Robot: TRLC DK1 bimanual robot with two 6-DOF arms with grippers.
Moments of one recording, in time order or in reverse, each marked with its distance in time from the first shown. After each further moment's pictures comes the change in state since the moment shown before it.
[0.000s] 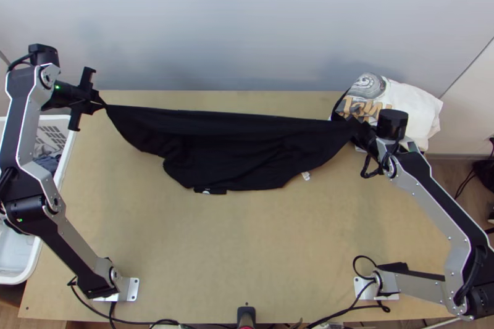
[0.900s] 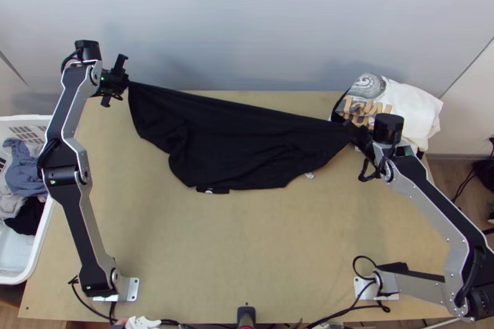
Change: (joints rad) left arm -0.118 0.367 0.232 0.418 -0.124 0.059; right arm 0.017 -0.008 -0.045 0.027 0.042 -0.030
